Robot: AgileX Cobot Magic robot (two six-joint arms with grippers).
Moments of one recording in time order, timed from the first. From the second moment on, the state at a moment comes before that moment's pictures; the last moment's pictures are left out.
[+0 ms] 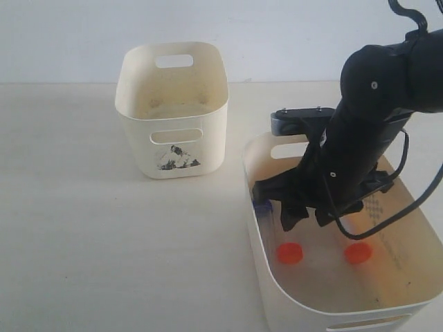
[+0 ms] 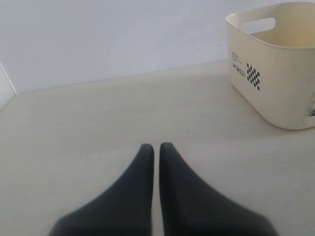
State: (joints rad) left arm -0.02 0.01 0.00 0.18 0.27 -0.02; right arm 0.43 1.69 -1.00 0.13 0.77 0.22
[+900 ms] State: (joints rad) left arm -0.02 0.01 0.00 0.18 0.27 -0.02; right arm 0.43 1.83 -1.00 0.15 0.76 0.23
